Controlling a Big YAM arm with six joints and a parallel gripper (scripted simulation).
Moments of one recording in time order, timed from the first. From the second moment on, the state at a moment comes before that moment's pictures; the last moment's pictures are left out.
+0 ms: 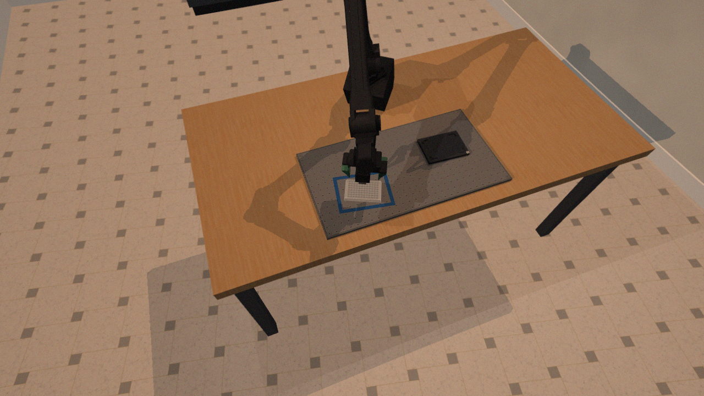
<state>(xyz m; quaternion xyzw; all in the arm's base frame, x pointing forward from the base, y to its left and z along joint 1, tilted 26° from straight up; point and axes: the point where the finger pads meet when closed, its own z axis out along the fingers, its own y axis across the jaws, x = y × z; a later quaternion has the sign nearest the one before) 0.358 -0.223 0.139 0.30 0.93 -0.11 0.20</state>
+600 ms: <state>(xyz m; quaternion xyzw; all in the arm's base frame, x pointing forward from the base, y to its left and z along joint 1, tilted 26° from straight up) 0.358 -0.223 0.139 0.51 0.83 -0.06 0.22</state>
